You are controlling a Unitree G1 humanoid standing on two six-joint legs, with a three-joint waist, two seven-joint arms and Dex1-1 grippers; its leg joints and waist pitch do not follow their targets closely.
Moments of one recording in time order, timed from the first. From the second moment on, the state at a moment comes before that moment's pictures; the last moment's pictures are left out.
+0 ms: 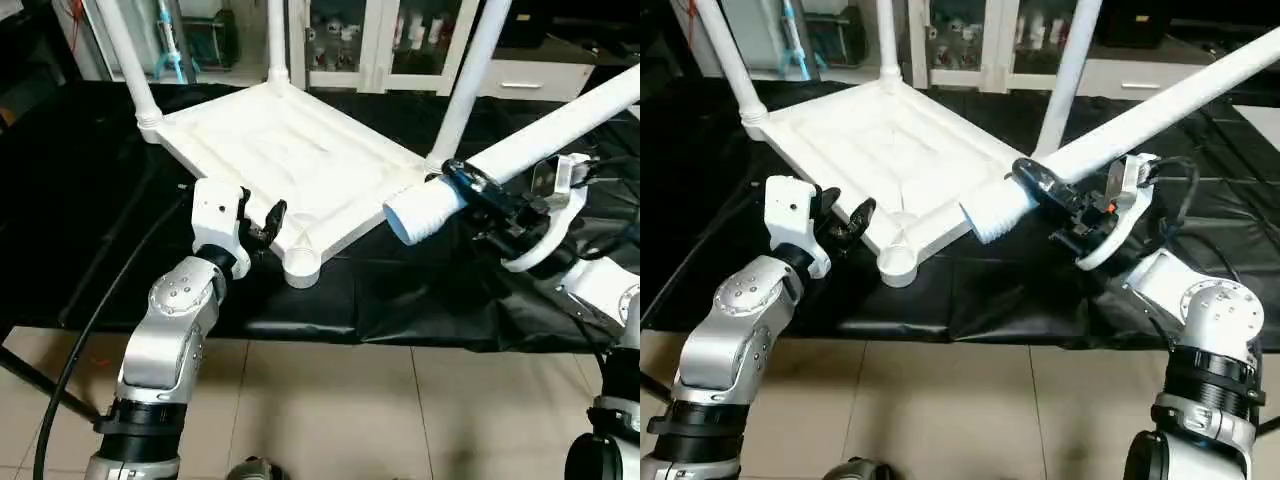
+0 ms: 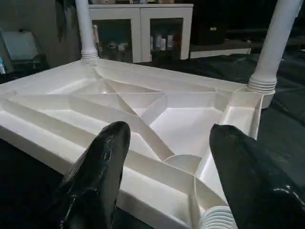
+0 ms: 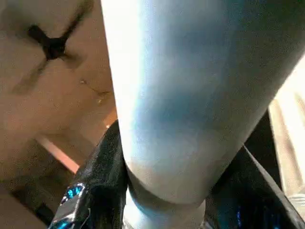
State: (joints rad) left arm -0.32 0.15 0.00 -0.05 -0.12 0.38 -0.23; right arm -0.51 -0.34 -0.49 0.21 1.23 1.20 0.68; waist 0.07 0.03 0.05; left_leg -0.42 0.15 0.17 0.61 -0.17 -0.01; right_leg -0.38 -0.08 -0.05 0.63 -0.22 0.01
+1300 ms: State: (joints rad) left arm -0.28 0.14 0.03 -0.04 -0.08 0.28 -0.16; right arm -0.16 -0.29 0.06 -0.18 0.26 0.36 0.32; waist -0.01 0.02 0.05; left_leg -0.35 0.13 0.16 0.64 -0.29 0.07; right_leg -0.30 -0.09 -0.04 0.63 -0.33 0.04
